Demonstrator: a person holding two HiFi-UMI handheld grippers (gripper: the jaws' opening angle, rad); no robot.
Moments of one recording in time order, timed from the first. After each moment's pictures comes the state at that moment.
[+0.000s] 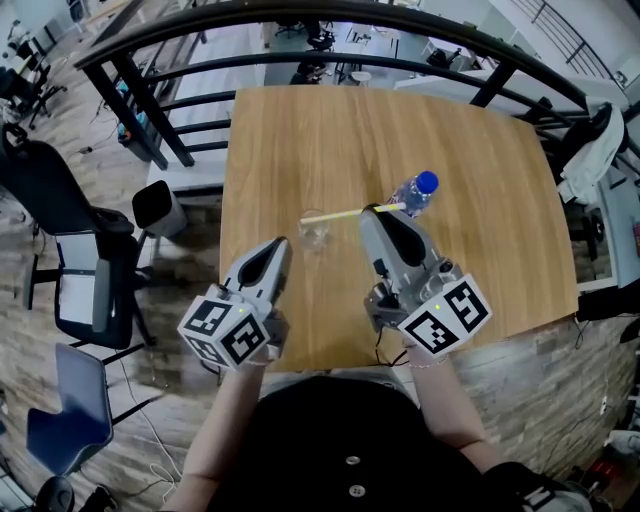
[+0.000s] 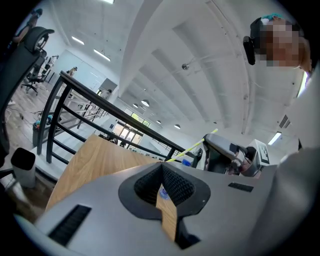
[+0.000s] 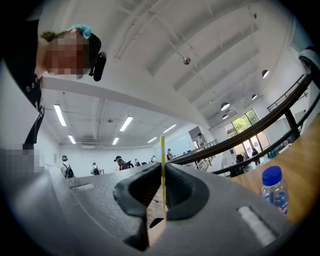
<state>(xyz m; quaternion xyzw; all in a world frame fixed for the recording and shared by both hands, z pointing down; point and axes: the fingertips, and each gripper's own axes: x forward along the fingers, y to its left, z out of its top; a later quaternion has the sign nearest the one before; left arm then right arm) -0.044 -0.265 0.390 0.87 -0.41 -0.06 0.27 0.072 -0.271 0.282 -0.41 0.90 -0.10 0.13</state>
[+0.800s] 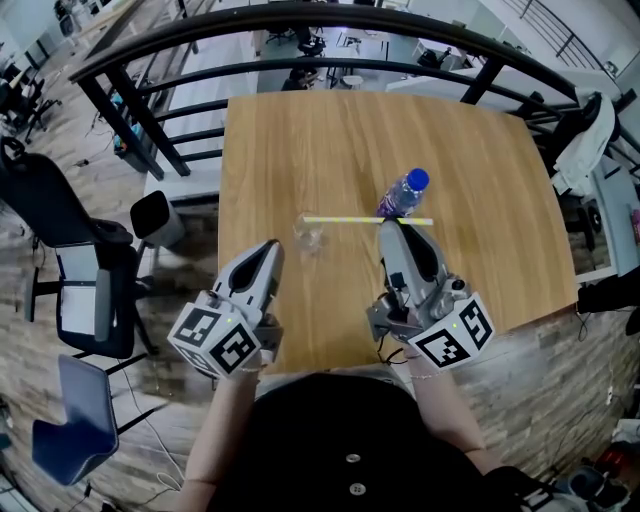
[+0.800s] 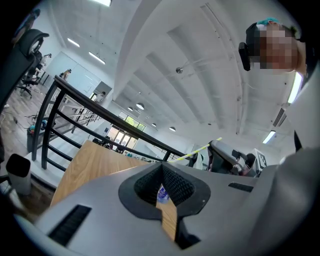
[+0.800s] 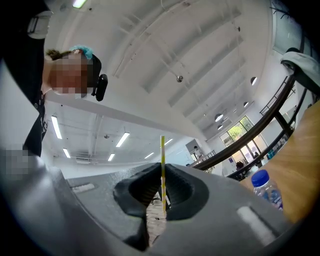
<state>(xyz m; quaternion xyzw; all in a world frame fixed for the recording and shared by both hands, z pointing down) -0.047 -0.254 0.360 0.88 -0.40 -0.08 0.24 0.106 -0.240 0.257 -0.43 0.87 -0.09 0.23</state>
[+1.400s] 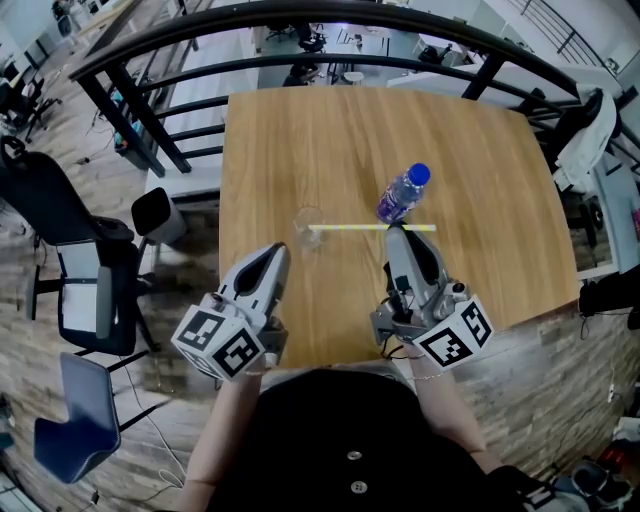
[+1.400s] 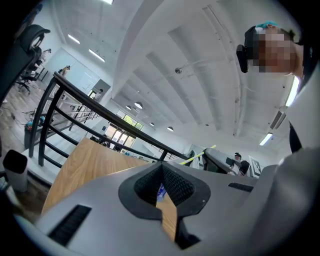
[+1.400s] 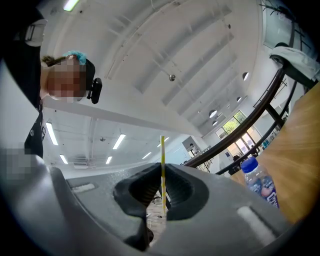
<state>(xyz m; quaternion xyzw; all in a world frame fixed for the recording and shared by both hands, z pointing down) -0.043 -0.245 0.363 0.88 -0.39 -0.08 0.25 0.114 -0.236 0.282 -0.44 0.86 -0.13 0.23</state>
